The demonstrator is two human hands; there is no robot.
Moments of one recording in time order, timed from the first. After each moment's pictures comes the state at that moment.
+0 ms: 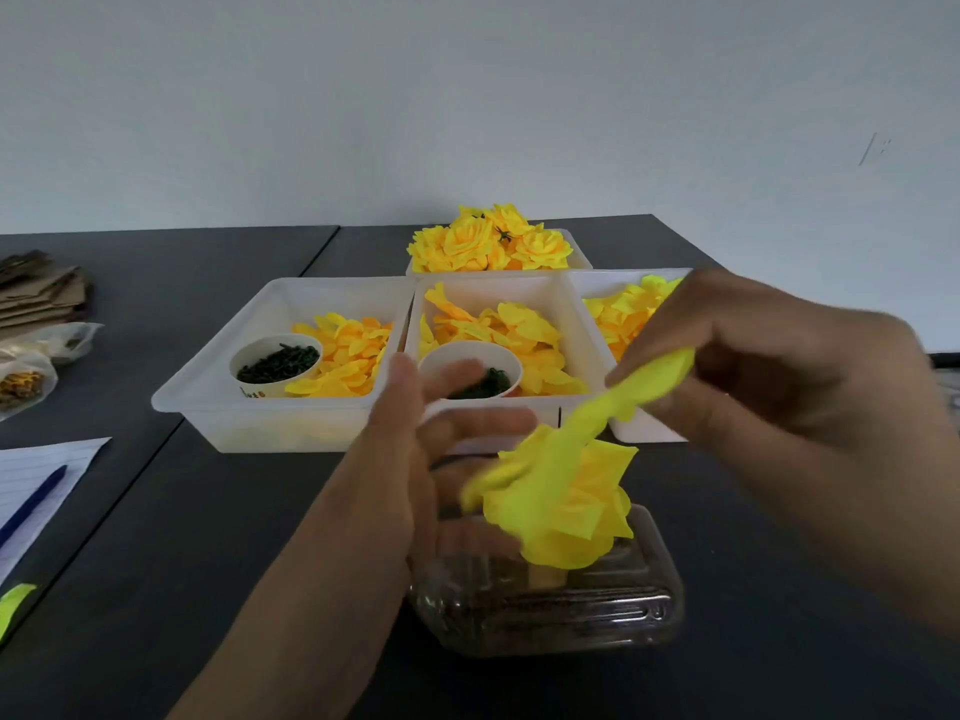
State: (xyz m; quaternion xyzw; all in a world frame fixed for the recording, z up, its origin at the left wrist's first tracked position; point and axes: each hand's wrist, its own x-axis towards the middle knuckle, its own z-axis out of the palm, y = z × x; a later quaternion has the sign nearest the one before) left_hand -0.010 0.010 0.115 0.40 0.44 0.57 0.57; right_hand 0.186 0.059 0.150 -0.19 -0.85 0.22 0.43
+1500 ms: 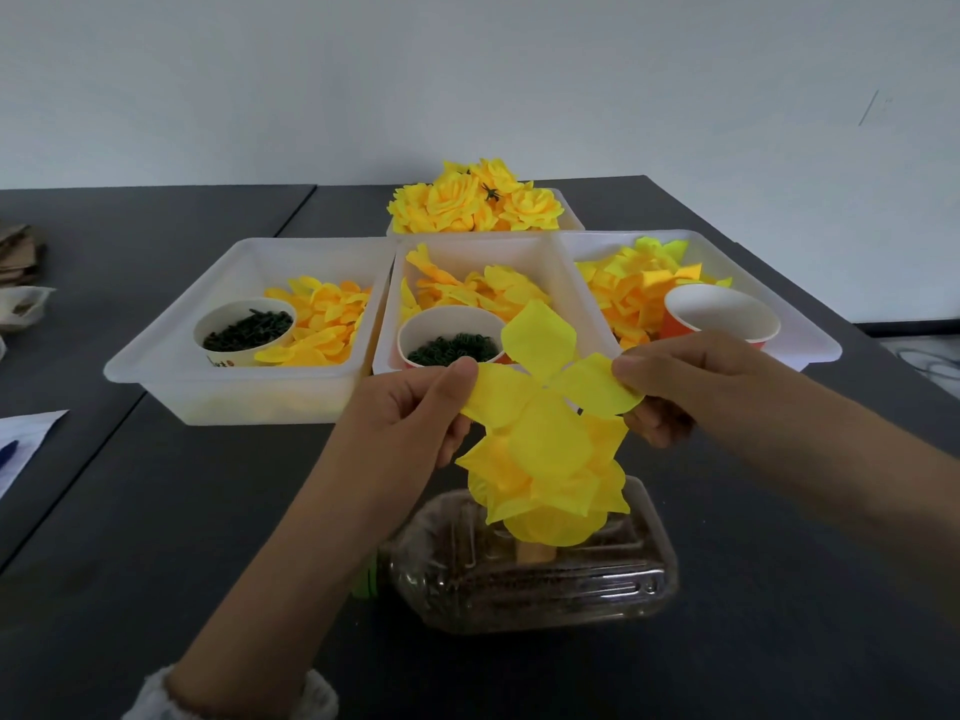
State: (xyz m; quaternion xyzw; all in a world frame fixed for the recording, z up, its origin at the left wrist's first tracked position) left_hand -0.026 0.053 0.070 0.54 0.56 0.51 0.36; right_hand 0.186 0.106 0.109 -0.43 -0.74 0.45 0.27
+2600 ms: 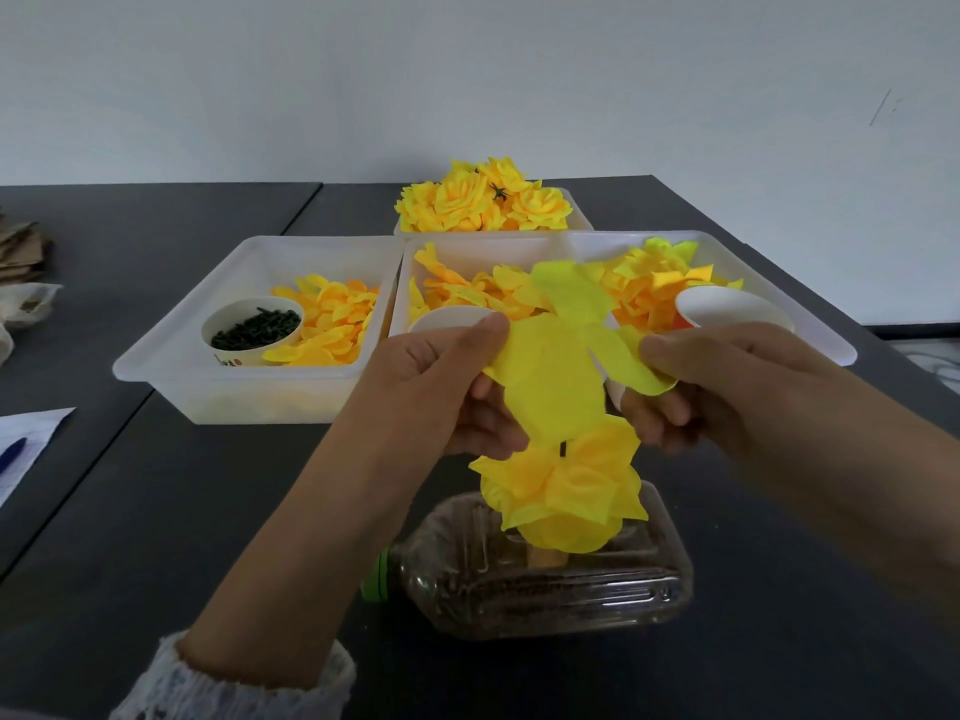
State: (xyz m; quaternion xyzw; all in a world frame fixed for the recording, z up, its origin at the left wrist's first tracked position) left_hand -0.017 0.060 0.094 0.48 0.45 0.56 0.50; right_hand 0.177 0.086 0.123 -0.40 -0.69 0.50 0.34
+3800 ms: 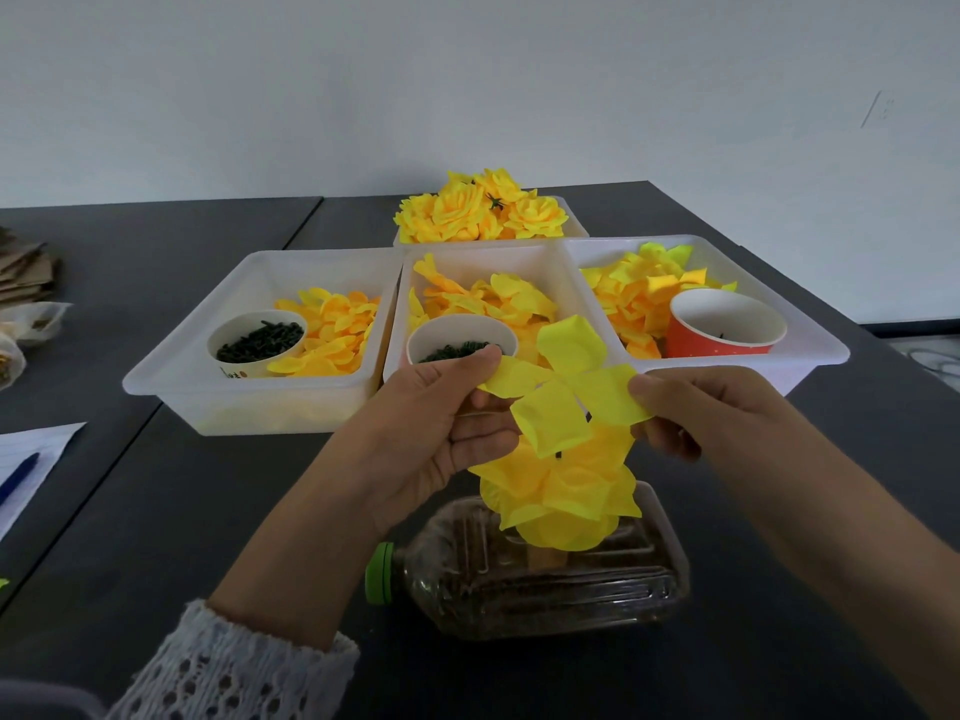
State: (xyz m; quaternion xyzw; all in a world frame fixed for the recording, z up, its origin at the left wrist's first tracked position) left_hand -0.022 0.075 0.082 0.37 0.48 0.51 0.61; right_hand 0.176 0.083 0.096 -0.49 -0.65 0.43 0.39
